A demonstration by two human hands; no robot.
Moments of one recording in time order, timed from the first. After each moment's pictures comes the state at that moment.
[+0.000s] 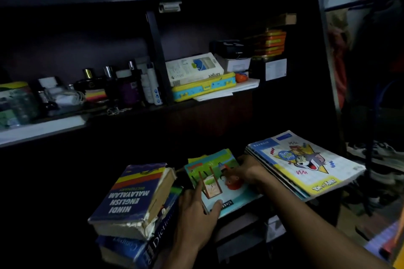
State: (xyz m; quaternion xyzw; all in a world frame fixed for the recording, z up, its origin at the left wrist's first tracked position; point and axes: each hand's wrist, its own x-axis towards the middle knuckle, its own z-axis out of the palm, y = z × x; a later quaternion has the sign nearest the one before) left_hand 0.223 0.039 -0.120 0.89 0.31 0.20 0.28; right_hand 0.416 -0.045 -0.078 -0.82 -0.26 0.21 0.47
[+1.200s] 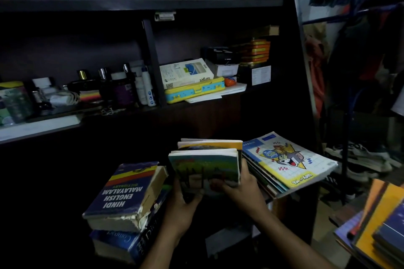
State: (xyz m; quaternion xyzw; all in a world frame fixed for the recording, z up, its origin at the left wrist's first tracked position) left_hand 0.218 0.049 -0.113 0.79 0.26 0.25 0.50; right_hand 0.352 -0.099 -0.107 -0.73 -0.36 0.00 0.59
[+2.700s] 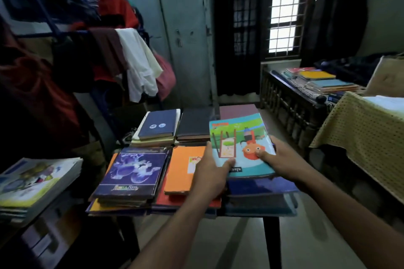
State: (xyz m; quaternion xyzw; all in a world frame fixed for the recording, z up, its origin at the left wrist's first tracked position) left_hand 0.221 -0.520 -0.037 0.81 -0.23 -0.05 0.54; right_hand 0.135 -0.712 -0.015 -0.82 0.16 -0.15 0.53
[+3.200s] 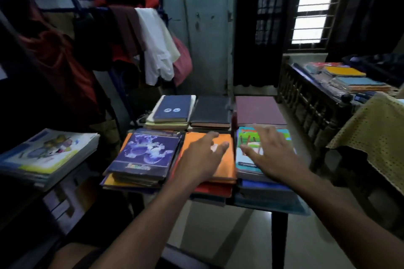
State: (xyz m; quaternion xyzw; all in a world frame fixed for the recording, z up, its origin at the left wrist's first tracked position) left_hand 0.231 -0.481 -0.006 0.90 -0.23 -0.01 0.36; right_hand 0.161 -0.668 -0.015 -0.97 0.14 -0.15 0.16
